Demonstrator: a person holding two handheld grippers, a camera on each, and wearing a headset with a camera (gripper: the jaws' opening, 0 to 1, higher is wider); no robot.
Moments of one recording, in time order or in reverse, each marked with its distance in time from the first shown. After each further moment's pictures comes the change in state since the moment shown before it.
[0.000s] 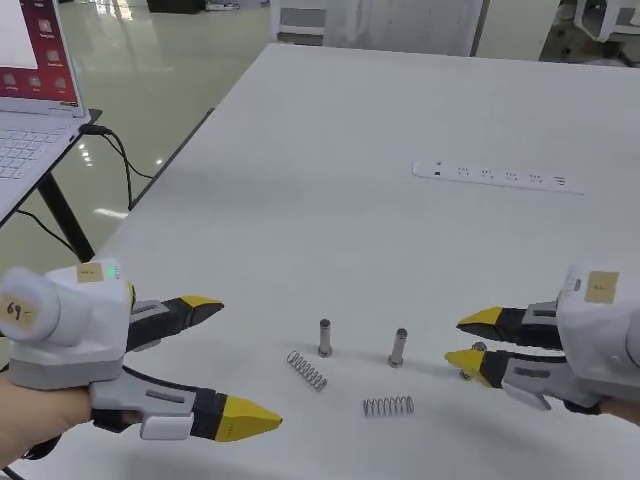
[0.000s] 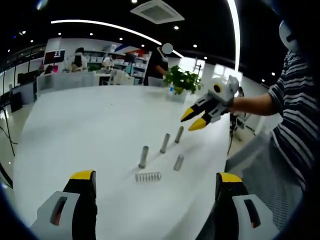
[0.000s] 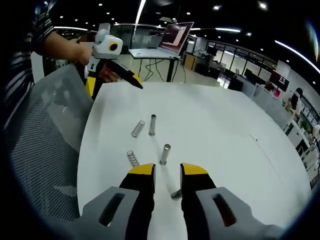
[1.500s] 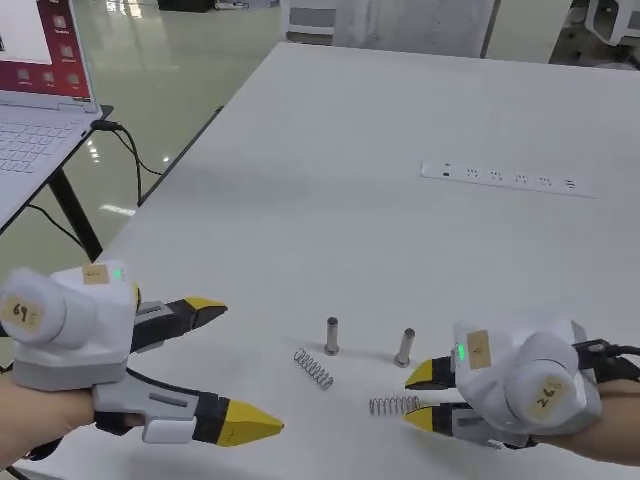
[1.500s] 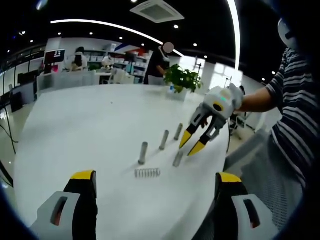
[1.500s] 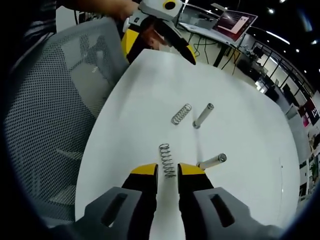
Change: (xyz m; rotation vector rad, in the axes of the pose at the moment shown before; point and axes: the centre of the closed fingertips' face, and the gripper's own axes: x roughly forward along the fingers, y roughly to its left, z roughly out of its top) left arm -0.005 -0.002 -0.006 0.002 0.010 0.006; right arm 0.052 0.057 -0.026 -0.275 0.194 0.238
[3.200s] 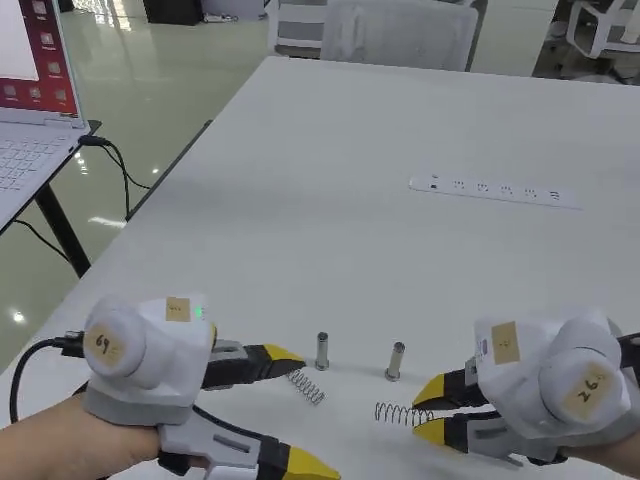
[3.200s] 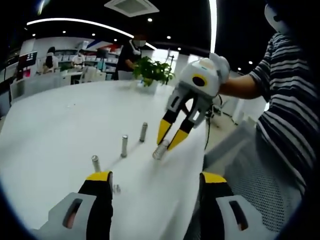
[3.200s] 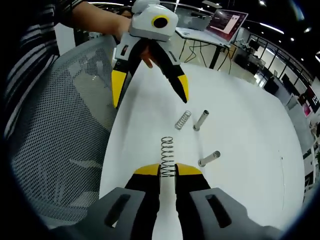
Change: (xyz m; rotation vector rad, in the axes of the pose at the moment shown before) left arm 0.057 -0.069 0.006 0.102 0.058 -0.244; right arm -0.040 0.011 0.017 0.083 -0.011 0.022
